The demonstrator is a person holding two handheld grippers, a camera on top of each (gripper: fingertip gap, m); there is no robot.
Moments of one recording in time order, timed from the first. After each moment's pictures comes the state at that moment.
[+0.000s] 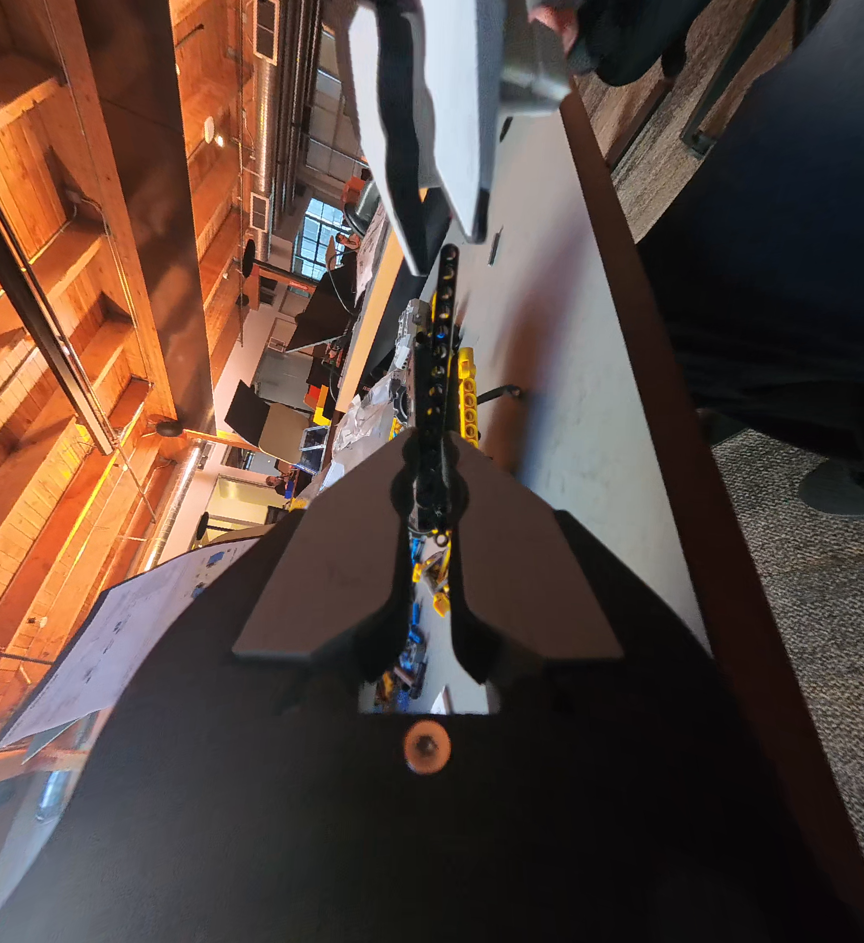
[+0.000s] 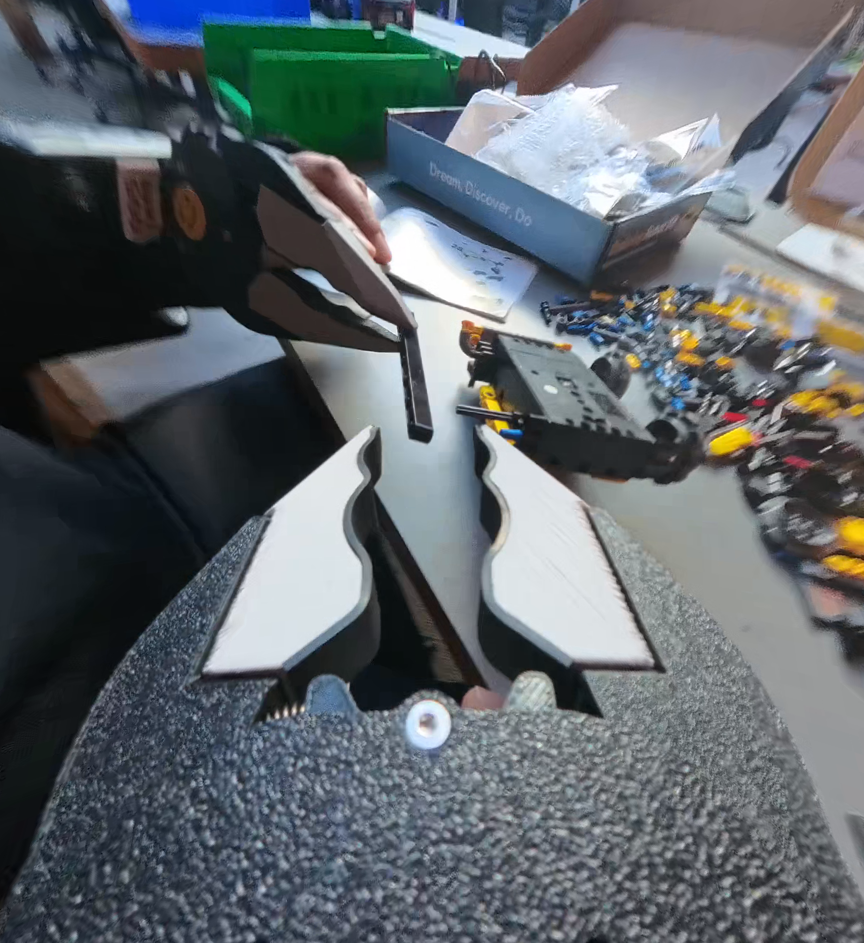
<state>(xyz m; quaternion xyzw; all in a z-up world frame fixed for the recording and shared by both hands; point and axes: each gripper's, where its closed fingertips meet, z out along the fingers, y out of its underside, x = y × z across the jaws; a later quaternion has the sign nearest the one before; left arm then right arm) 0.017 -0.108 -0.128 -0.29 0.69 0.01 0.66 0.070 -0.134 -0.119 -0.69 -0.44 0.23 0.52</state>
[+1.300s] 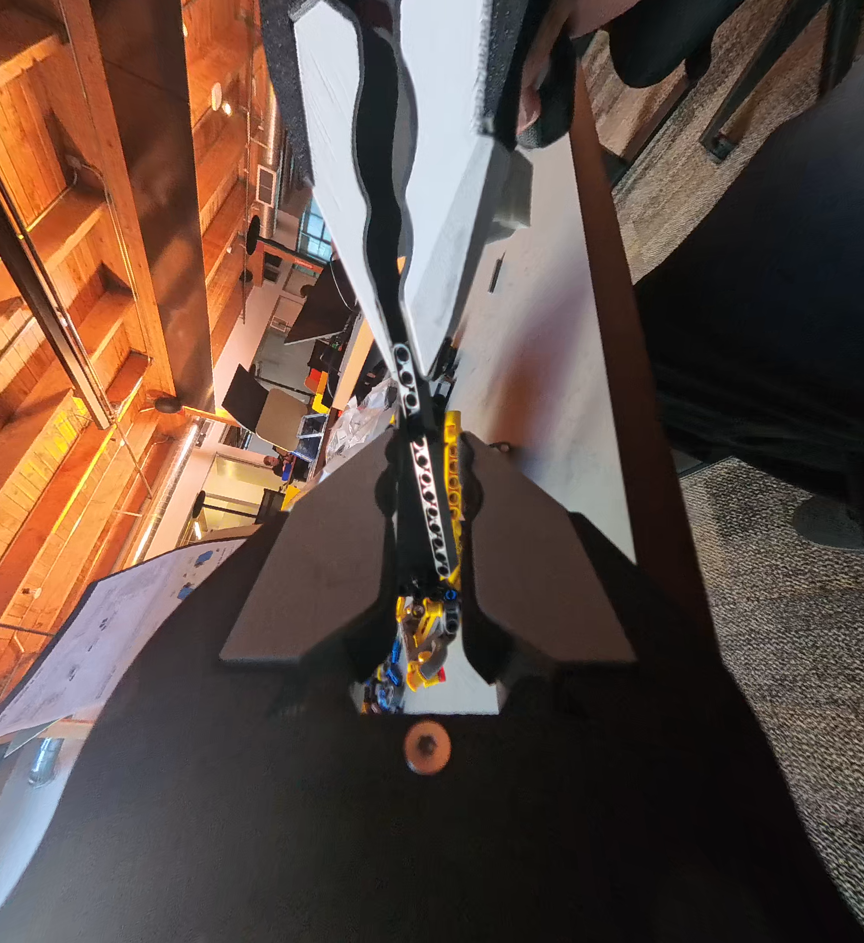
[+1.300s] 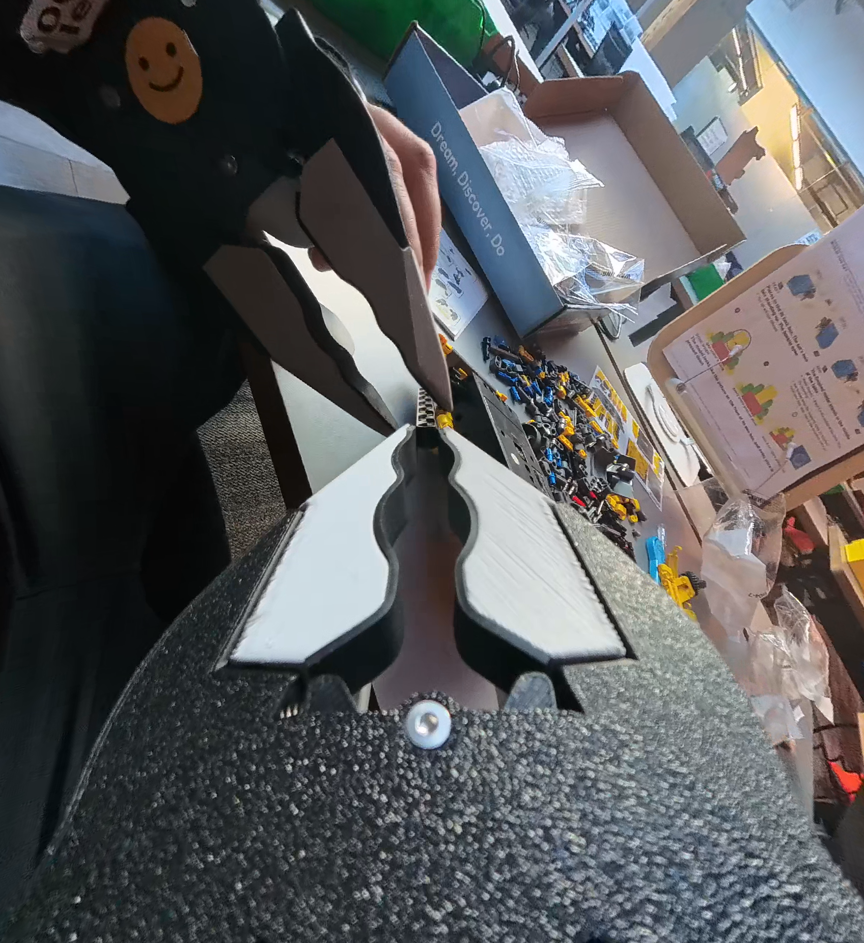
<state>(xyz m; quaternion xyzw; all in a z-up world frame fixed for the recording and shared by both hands) 0.052 -0.121 -0.129 -0.31 0.68 0.02 0.66 0.048 -0.134 -0.116 -0.60 -0.57 0.01 0.57</state>
